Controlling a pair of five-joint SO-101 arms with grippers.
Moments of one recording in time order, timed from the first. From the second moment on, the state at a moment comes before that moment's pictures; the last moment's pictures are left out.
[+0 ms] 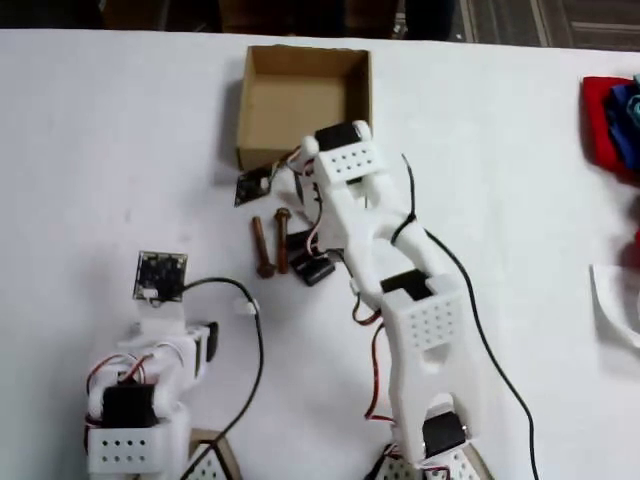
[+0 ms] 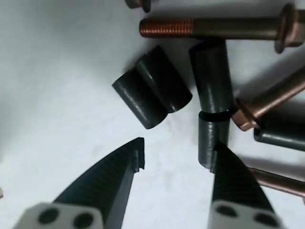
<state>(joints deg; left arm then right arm) -9.5 -102.3 96.0 72.1 -2.5 -24.4 41.1 -31.6 99.1 71.2</state>
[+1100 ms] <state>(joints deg) -9.5 -102.3 96.0 72.1 -2.5 -22.4 51.5 -41.2 99.5 71.2</state>
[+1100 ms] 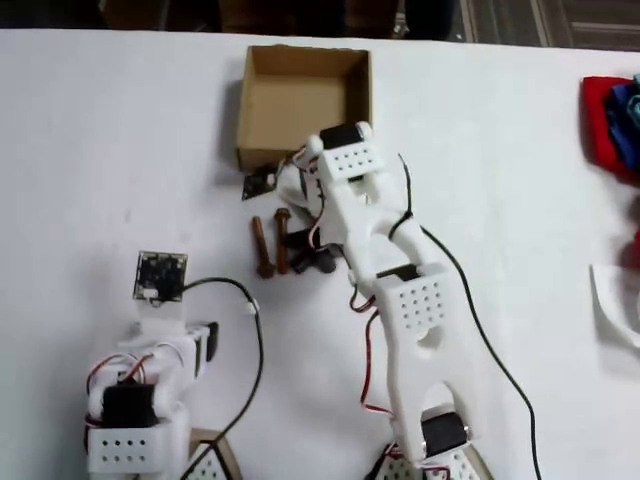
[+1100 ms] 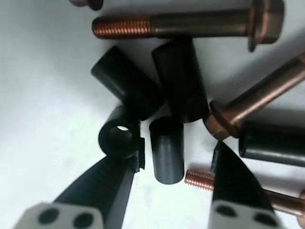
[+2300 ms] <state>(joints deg) -9.5 -102.3 96.0 72.1 -2.5 -7.9 1.4 -17.1 100.0 43.0</state>
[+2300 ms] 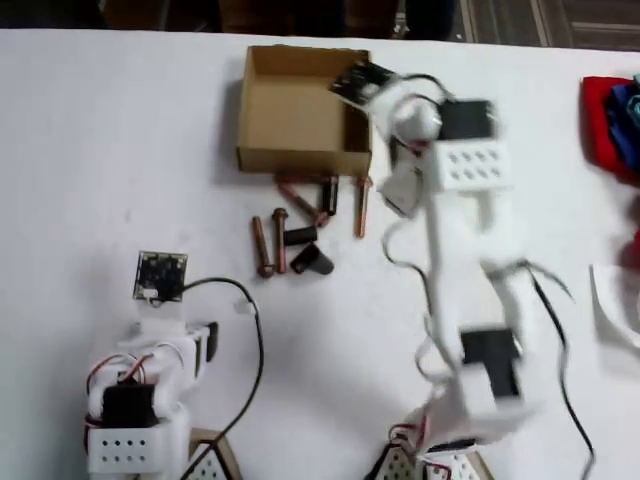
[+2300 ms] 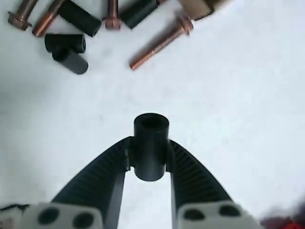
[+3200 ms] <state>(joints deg) -4.8 -102.3 96.0 68.1 -2.6 6.9 -42.9 58.5 66.0 43.0</state>
